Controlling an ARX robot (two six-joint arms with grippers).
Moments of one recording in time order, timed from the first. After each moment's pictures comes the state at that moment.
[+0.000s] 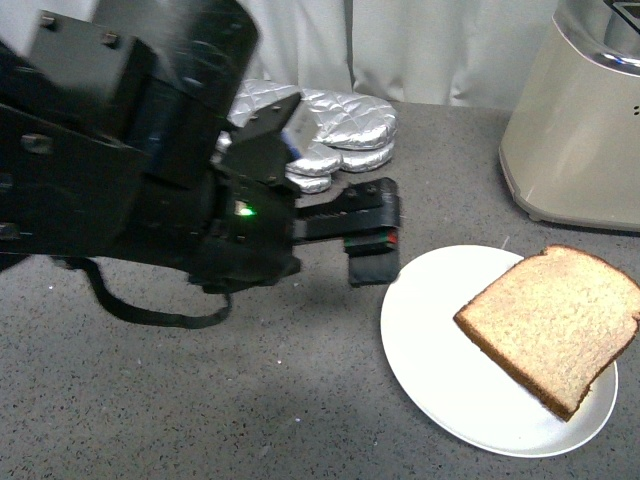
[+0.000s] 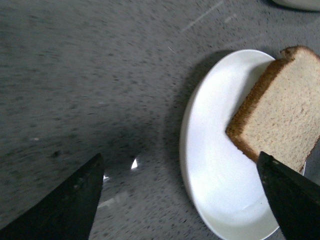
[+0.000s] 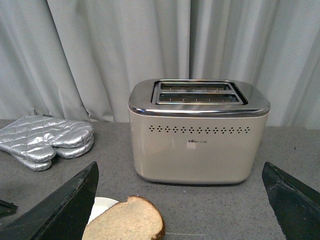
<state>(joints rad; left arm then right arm) -0.47 1.96 0.86 0.31 0.30 -0.41 0.00 0.00 0.00 -0.01 0.00 0.00</state>
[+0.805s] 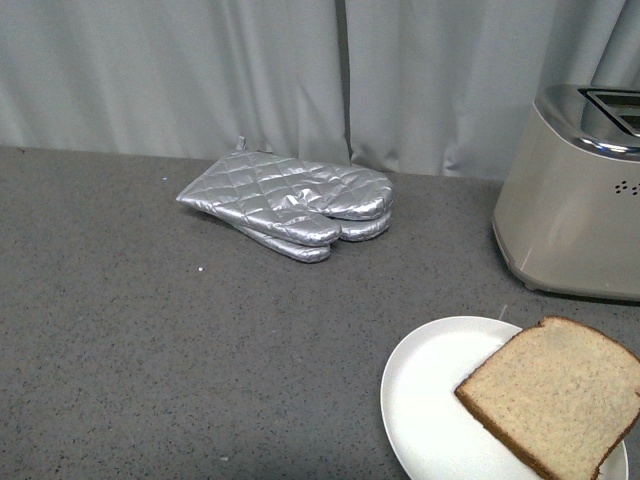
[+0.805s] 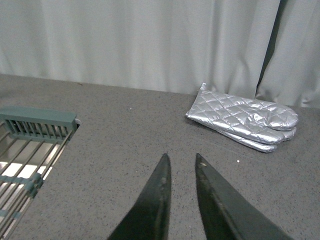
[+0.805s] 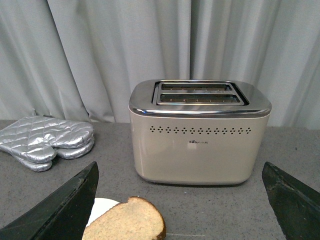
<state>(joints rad) 0.23 0.30 0.02 0.22 0.20 -0.02 0.00 0.00 0.00 0.00 0.00 0.00</state>
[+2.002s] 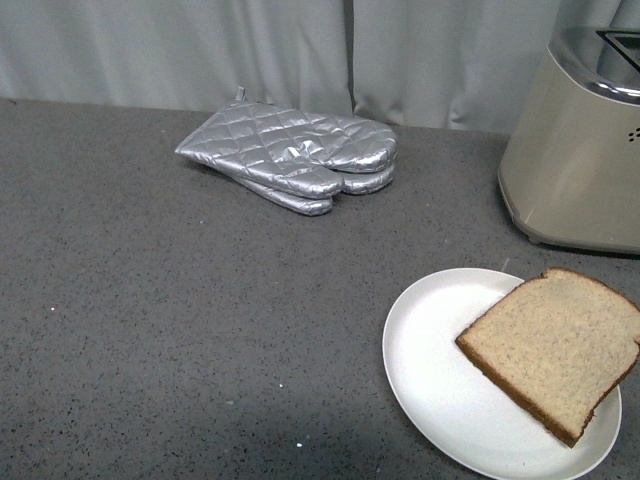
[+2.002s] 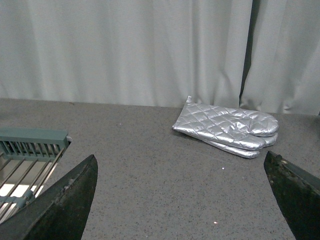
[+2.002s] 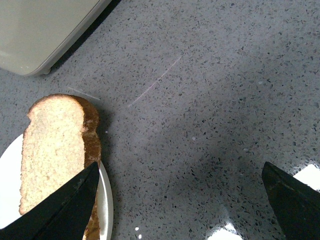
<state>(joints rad) 0.00 0.00 0.02 0.00 0.00 0.00 0.05 1.17 0.03 0.38 0.24 0.82</state>
